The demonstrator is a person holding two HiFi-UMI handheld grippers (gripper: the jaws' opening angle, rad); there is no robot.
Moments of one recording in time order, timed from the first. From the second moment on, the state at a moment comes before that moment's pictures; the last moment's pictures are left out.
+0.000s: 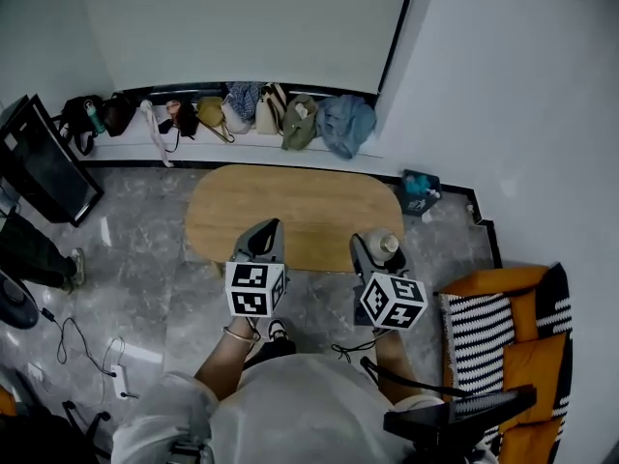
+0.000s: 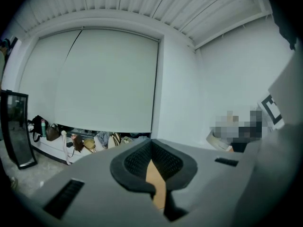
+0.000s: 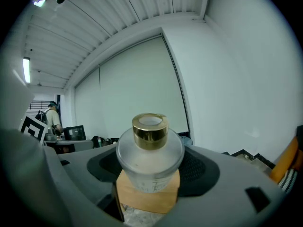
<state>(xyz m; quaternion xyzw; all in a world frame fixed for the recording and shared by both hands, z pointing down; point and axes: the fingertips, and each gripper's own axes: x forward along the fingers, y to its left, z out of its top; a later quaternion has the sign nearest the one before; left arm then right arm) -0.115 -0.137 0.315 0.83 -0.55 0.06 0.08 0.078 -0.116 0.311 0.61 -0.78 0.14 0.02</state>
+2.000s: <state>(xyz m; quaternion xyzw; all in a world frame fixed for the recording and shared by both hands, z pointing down) -0.031 -0.331 0.672 0.81 -0.48 0.21 0.25 0.168 -0.282 0.651 0.64 -0.69 0.32 0.11</state>
